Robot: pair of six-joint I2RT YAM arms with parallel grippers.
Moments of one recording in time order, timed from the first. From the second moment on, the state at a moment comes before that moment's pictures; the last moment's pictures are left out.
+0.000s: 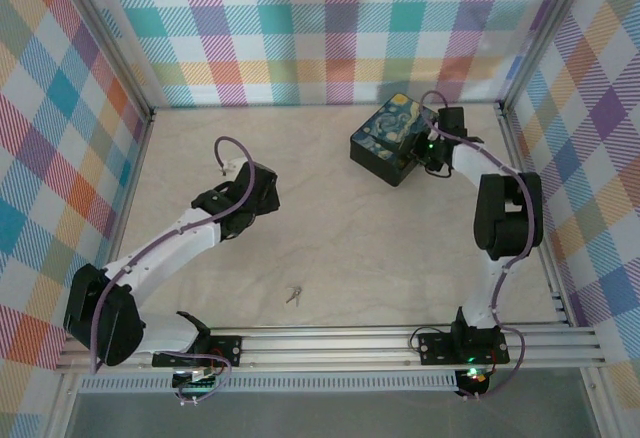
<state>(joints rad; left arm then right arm) -0.57 1.31 1.00 -0.63 -0.51 -0.66 0.08 1.95 1.39 -0.32 -0.31 0.56</state>
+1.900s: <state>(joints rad) -0.47 1.90 1.38 -0.35 -0.03 -0.76 0.38 1.77 1.19 -0.34 -0.21 0.39</state>
